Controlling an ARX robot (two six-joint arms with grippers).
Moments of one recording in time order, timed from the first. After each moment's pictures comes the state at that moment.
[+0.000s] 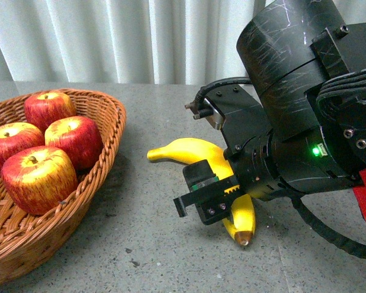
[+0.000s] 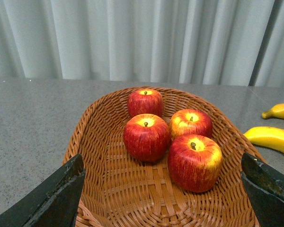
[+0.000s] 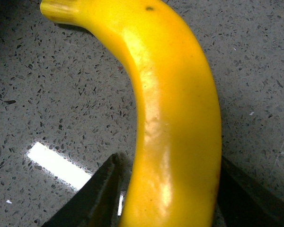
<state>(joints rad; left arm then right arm) 0.00 0.01 0.01 0.00 0.00 -0.01 0.54 1.87 1.02 0.05 0.04 0.00</state>
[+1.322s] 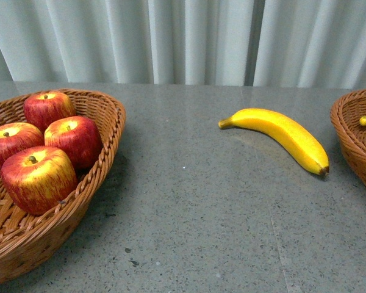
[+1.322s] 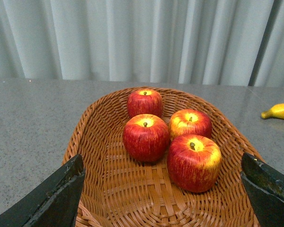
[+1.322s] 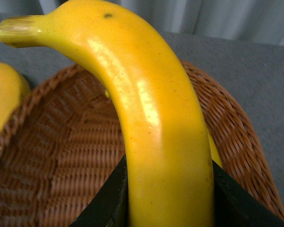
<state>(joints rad) 0.00 0.01 0.01 0.00 0.00 -0.01 -0.32 1.36 0.65 0.28 -0.33 -0.22</state>
